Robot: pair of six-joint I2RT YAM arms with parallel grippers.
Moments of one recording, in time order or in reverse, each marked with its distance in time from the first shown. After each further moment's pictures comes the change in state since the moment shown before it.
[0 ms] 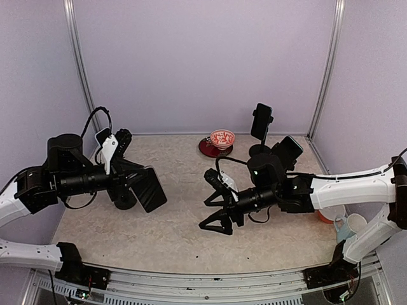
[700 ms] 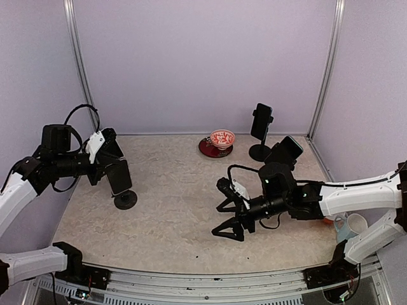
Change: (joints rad) left arm 0.613 0.048 0.027 -0.163 0.360 0.497; right arm -0.034 -0.090 -0.144 0.011 0.021 -0.032
